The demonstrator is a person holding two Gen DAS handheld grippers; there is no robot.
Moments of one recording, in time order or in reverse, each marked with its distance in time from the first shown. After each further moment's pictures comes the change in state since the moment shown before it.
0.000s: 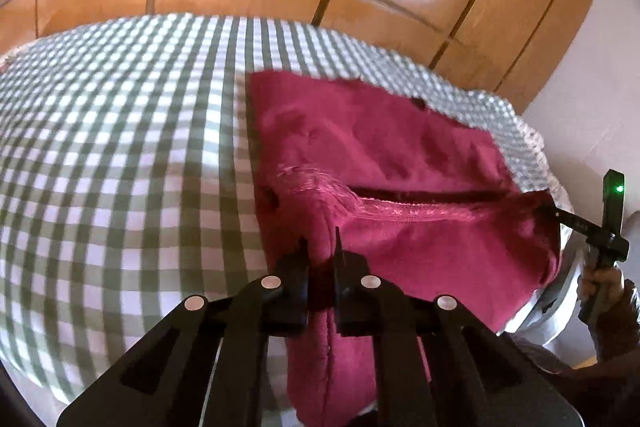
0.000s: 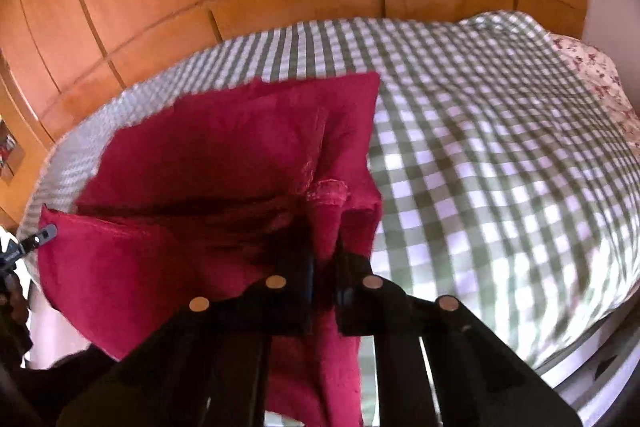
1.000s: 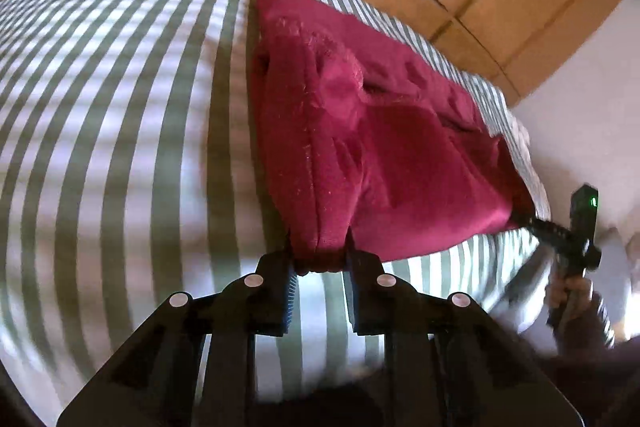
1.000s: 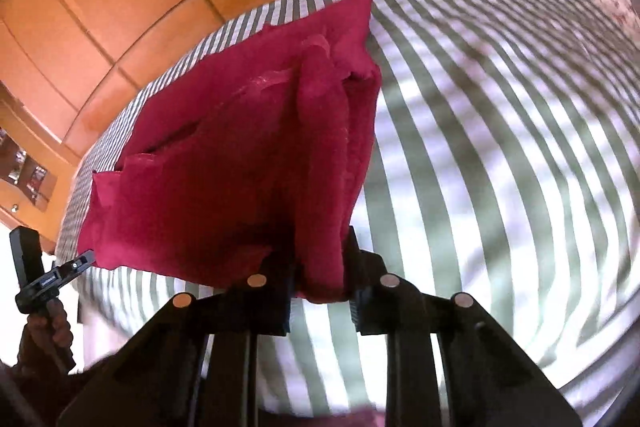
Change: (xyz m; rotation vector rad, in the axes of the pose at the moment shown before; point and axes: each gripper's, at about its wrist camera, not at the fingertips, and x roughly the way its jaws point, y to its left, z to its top) left arm 0.009 0.019 -0.047 -0.117 0.170 -0.100; right arm 0.026 -0.021 -0.049 0.133 0.181 0.154
